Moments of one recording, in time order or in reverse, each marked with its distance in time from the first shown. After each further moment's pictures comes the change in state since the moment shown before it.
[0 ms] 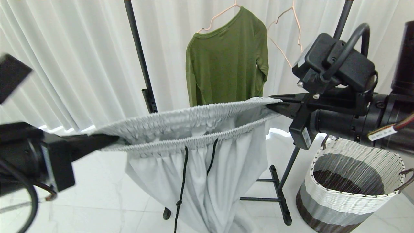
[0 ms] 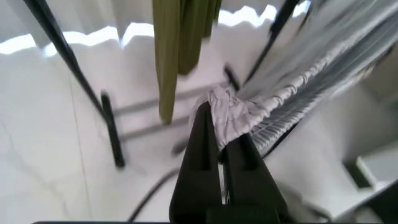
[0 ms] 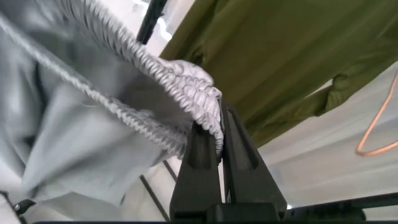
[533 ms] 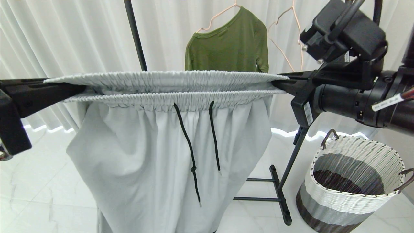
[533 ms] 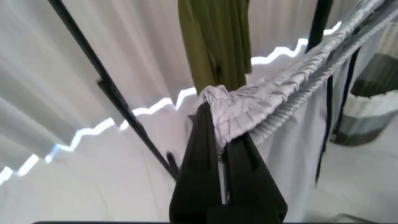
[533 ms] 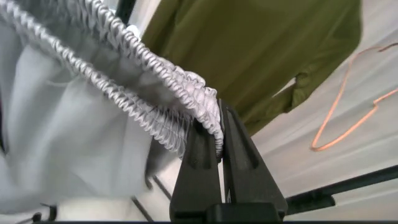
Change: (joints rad) left arm 0.000 -0.021 -0.146 -0.030 0.064 0.377; right arm -0.007 0.011 -0.089 -0.005 -0.096 0.005
